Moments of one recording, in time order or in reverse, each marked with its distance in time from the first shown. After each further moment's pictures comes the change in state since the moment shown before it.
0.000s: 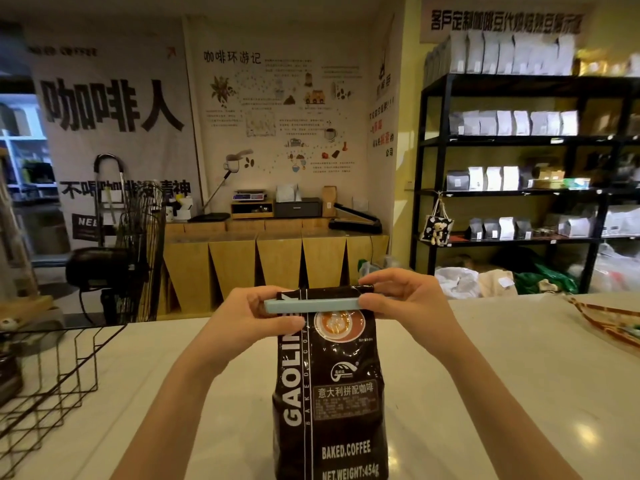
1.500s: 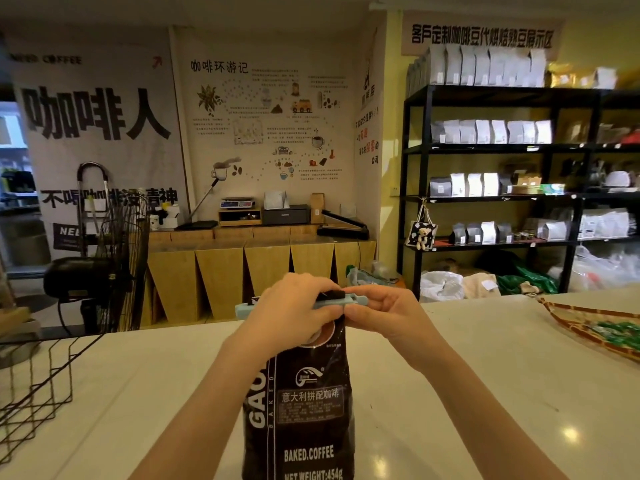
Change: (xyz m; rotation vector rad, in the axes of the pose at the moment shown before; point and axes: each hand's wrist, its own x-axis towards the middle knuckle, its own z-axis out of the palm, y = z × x) left_hand 0.023 0.057 0.063 0.822 -0.078 0.140; right_hand -0.016 0.001 -0.015 0.123 -0.097 0.115
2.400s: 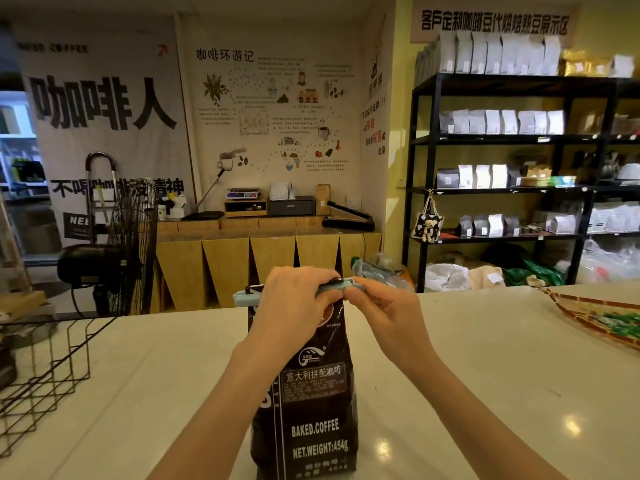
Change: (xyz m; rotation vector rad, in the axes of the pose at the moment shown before) left_hand -0.022 0.005 0.012 -0.077 0.347 0.021; right_hand -0.008 0.016 0.024 -0.489 0.247 -0.387
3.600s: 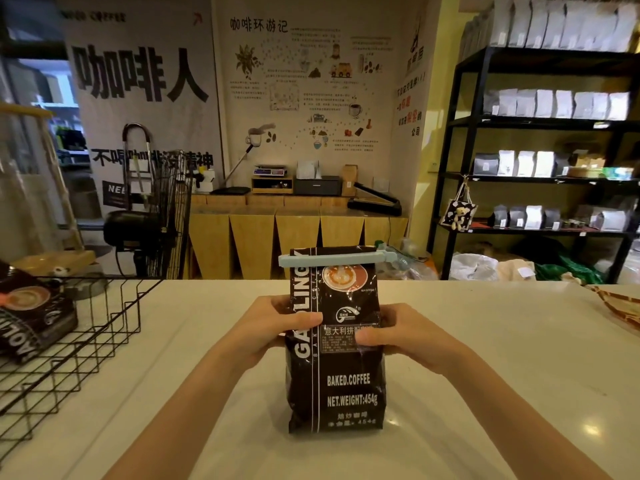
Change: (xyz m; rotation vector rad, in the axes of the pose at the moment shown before) left_hand -0.052 -0.094 -0.002 -0.946 -0.257 -0.714; right_hand -0.013 0.015 0.025 0.255 -0.637 0.732
